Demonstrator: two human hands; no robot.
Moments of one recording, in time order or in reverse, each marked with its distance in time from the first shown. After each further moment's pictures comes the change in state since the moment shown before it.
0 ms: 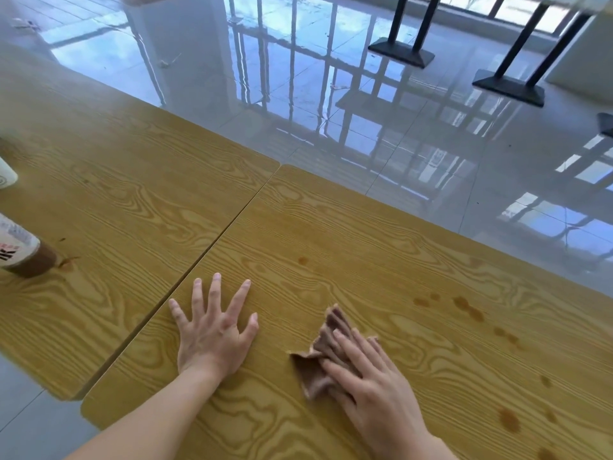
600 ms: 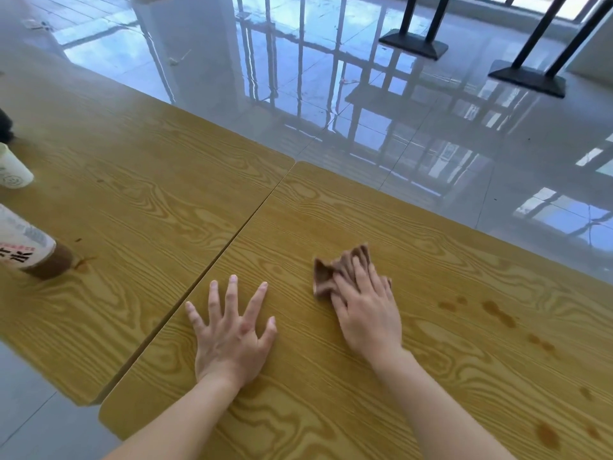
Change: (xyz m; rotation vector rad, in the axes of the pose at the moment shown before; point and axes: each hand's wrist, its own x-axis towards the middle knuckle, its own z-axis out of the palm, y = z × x) left_hand -0.001 0.001 -0.005 -0.014 -0.007 0.009; right_hand 0.132 -0.008 -0.010 -0.016 0.055 0.338
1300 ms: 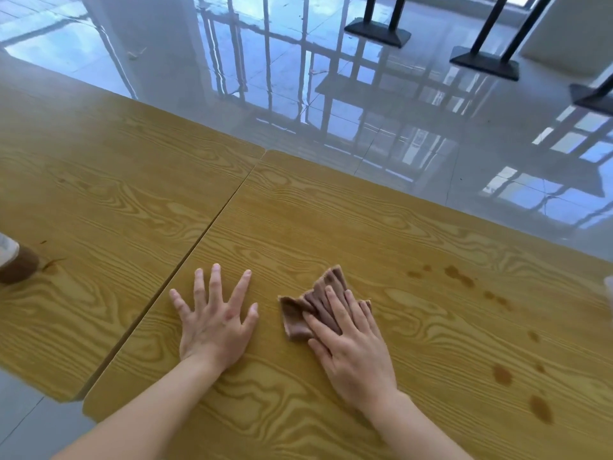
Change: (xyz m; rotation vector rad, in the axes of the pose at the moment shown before) left_hand 0.001 -0.002 0.002 0.023 -0.027 0.129; right_hand -0.102 0.015 0.025 -0.079 0.014 -0.133
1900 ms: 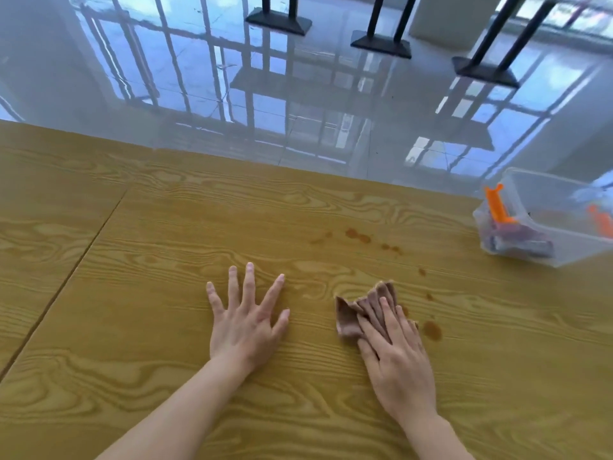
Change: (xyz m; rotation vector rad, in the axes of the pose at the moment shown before) left_hand -0.021 0.166 0.025 0.024 -0.041 0.376; right_hand -0.150 0.106 -0.032 0.014 0.120 0.550
